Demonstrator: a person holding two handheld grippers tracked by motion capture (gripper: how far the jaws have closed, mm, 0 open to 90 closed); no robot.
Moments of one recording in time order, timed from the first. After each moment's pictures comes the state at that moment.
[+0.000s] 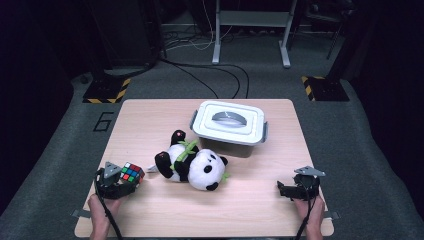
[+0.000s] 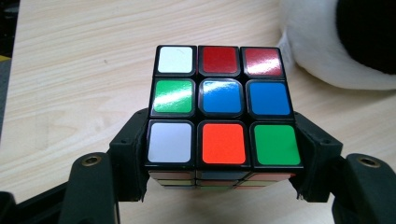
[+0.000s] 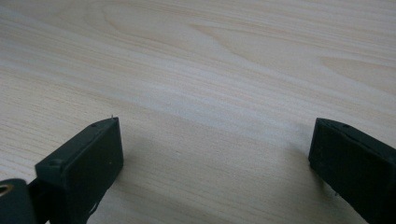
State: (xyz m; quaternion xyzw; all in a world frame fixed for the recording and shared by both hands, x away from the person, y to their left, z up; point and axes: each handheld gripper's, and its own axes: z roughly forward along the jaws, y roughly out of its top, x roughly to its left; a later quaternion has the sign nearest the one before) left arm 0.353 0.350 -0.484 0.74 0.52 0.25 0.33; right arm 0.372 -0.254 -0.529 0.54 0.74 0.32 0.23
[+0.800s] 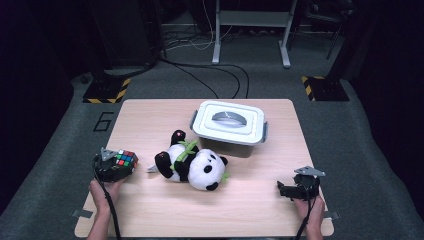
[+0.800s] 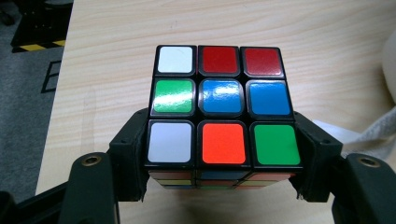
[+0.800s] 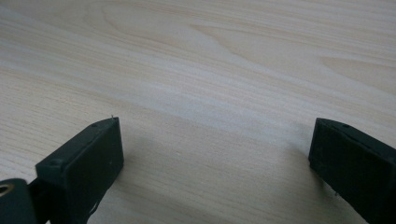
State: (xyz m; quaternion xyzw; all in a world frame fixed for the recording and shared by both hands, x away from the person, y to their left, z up) left arm 0.407 0.372 -0.495 0.70 0.57 0.28 0.32; right arm 0.372 -0.254 -0.529 0.55 0.74 0.32 0.23
